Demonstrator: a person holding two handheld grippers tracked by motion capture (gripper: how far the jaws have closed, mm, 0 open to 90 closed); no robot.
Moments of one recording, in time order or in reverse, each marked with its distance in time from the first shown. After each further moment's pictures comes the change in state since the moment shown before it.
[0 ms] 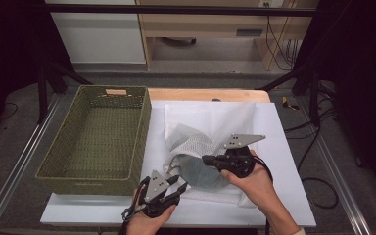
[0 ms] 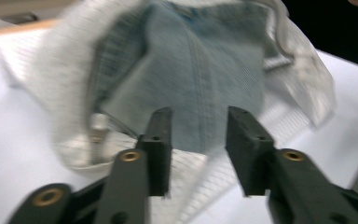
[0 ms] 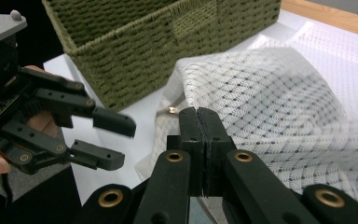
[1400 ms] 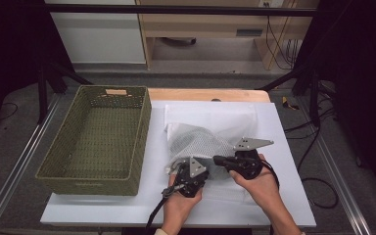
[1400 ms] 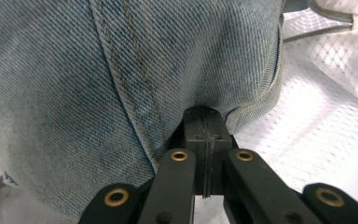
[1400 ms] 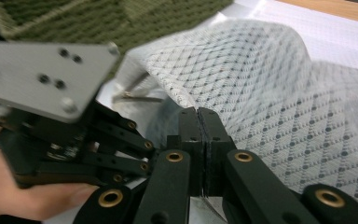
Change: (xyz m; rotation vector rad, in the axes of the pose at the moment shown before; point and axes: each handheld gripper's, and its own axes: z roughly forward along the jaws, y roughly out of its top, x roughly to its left) left arm -0.008 0.016 0.106 0.160 0.005 -0.008; right arm -0.022 -0.028 -0.002 0.010 -0.123 0.057
